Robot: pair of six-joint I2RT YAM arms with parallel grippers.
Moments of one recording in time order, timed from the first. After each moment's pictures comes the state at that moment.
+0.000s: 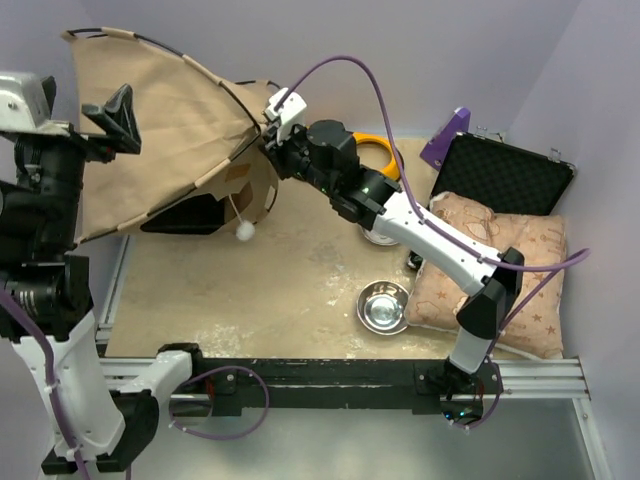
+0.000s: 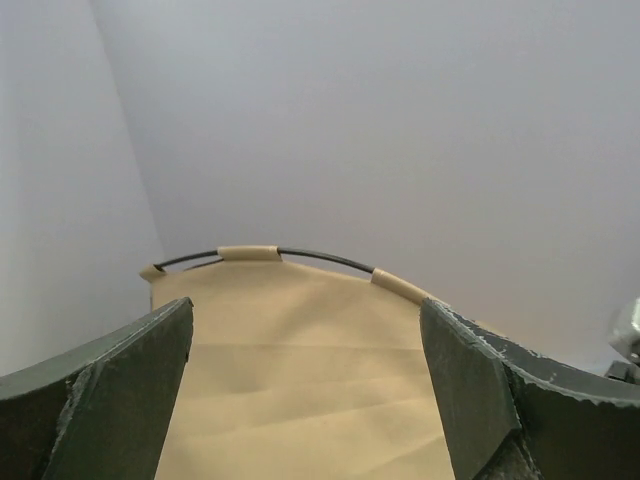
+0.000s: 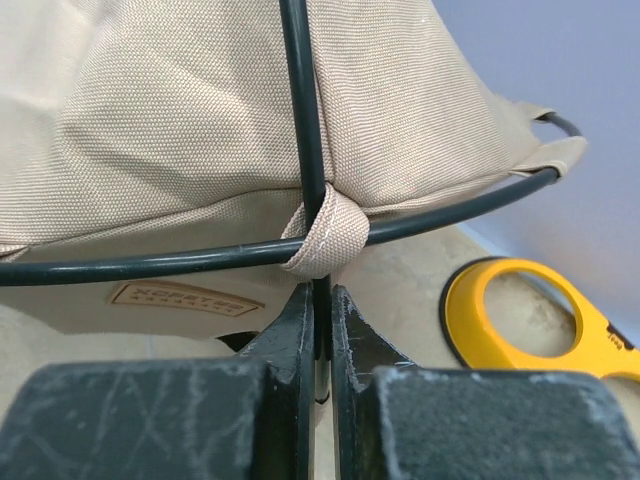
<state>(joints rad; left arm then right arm) 0.05 1.05 1.94 -0.52 0.08 0.01 0.90 1.75 1.85 -0.14 0.12 -0.06</state>
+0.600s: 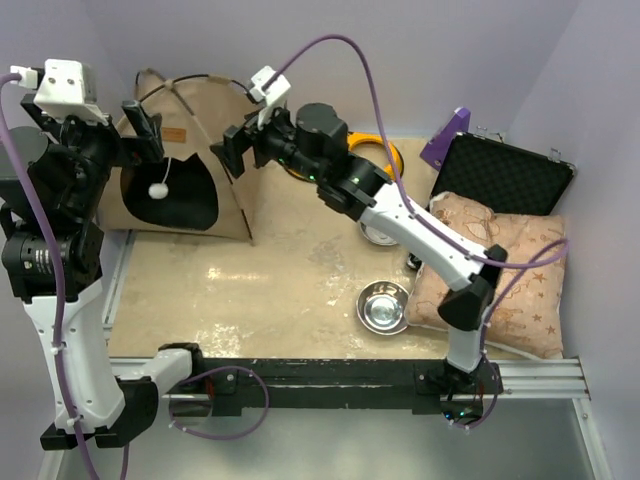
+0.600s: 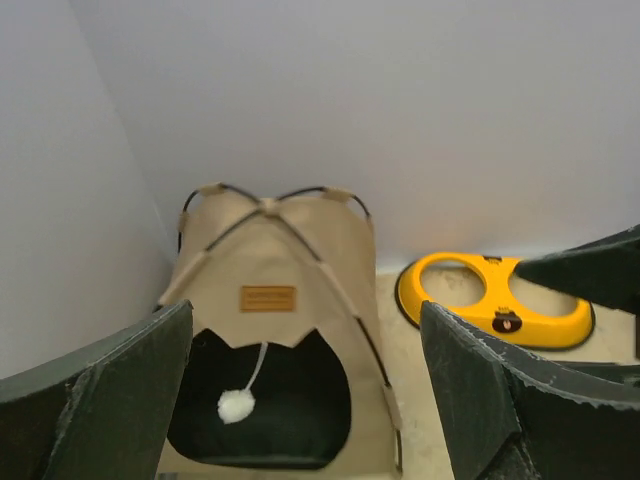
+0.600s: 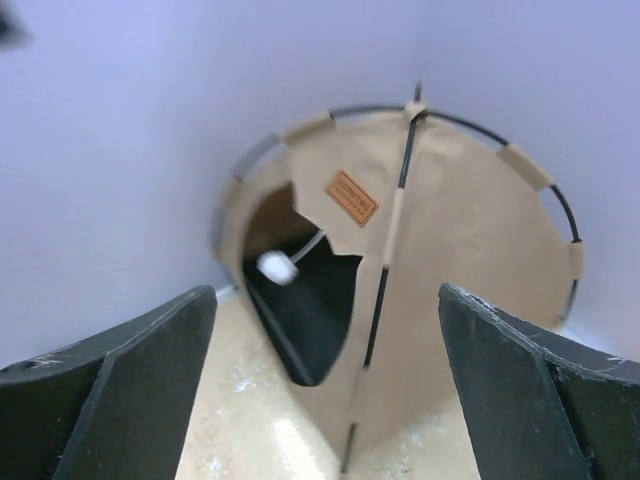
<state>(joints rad) 0.05 1.09 1.90 -0.74 0.08 0.01 0.94 1.91 2.16 -0.19 0.00 0.04</state>
